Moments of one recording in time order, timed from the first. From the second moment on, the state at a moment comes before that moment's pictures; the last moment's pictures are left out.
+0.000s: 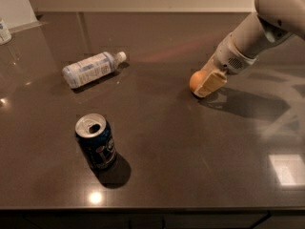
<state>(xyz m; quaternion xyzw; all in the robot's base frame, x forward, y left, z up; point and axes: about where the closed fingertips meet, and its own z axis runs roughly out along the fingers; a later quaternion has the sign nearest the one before) 0.589 -0.157 0.853 -0.57 0.79 0.11 0.22</state>
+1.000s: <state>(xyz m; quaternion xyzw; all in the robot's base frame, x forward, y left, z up) 0.528 -0.112 0.887 -0.60 0.74 0.17 0.23</state>
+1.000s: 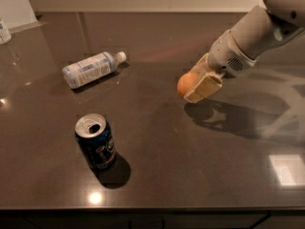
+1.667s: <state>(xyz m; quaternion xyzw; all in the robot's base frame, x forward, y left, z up) 0.451 -0.060 0.883 -0.68 0.68 0.21 0.19</state>
